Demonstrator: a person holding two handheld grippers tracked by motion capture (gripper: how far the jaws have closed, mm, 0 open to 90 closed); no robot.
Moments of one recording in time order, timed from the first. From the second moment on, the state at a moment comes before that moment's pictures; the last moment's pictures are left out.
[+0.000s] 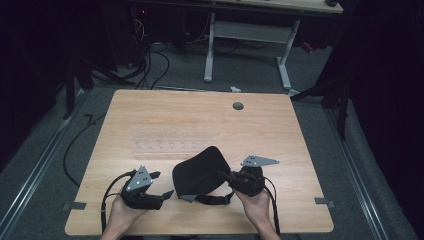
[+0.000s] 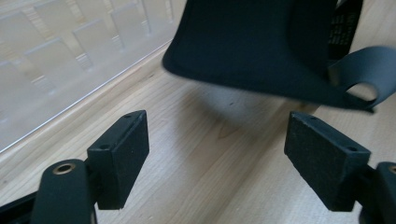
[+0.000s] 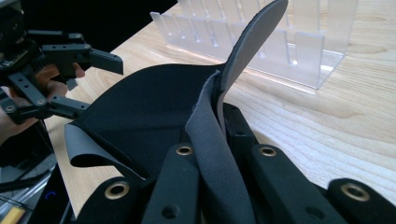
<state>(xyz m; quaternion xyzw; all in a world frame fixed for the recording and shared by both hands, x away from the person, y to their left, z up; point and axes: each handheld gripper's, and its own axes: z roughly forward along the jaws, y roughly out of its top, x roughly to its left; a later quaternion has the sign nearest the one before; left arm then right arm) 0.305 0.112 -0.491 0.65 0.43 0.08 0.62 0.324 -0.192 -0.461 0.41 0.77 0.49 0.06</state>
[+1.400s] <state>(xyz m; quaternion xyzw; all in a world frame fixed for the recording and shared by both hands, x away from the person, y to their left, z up) 0.301 0.093 -0.493 0.69 0.37 0.13 0.60 0.331 -0.152 -0.453 0.38 0.79 0.48 0.02</state>
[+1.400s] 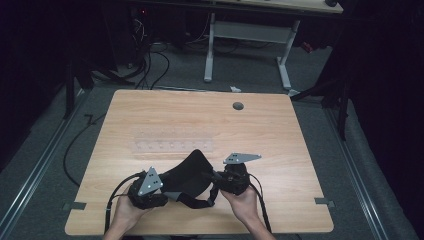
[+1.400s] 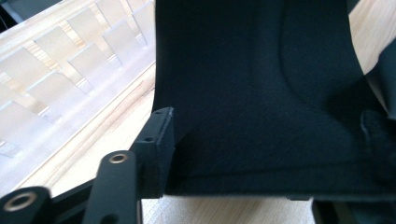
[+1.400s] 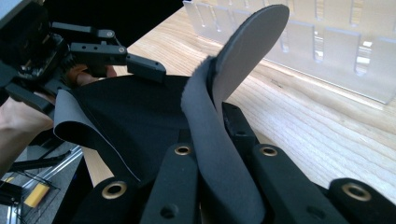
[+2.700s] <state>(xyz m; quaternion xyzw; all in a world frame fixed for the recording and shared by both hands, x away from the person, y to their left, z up) 0.298 0.135 -0.463 0.66 0.37 0.03 0.66 0.332 -0.238 -0.507 0.49 0.75 0.42 0.17</state>
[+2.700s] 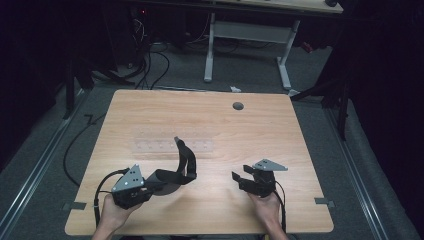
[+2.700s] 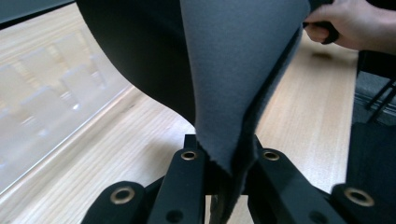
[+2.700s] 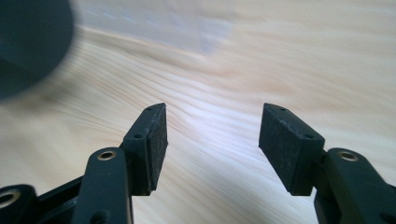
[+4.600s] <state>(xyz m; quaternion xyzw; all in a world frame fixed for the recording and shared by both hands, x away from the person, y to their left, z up) 0.382 0.211 -0.423 0.52 0.46 0.19 0.69 0.342 -0.283 -0.531 0.55 0.73 0.33 0.23</state>
